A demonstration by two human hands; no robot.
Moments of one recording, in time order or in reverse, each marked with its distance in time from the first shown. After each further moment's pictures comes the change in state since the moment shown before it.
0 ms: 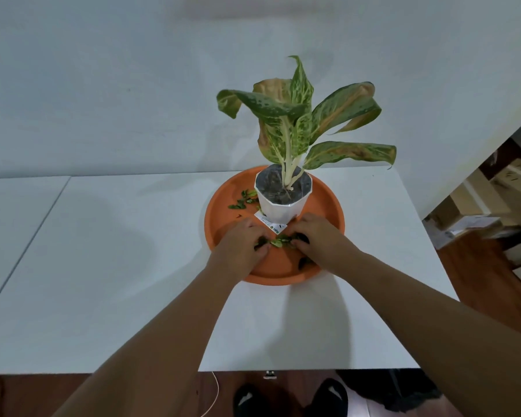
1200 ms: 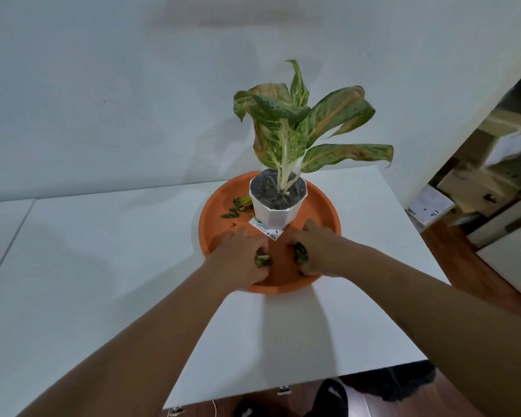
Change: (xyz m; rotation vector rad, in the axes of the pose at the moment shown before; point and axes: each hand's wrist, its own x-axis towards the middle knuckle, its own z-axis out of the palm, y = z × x) left_hand 0.009 -0.005 -0.020 0.185 -0.250 0.091; right_hand -0.011 -0.039 -0.025 -0.237 -0.268 0.241
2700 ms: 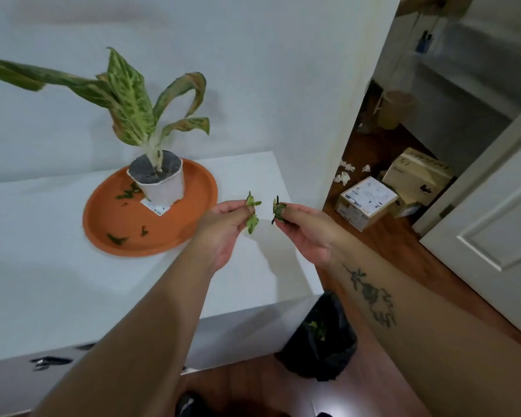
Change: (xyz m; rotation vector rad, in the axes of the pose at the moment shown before) left_hand 0.026 0.213 0.060 -1.586 0.274 -0.281; right_hand -0.131 0.159 0.019 2.084 0.331 0.149
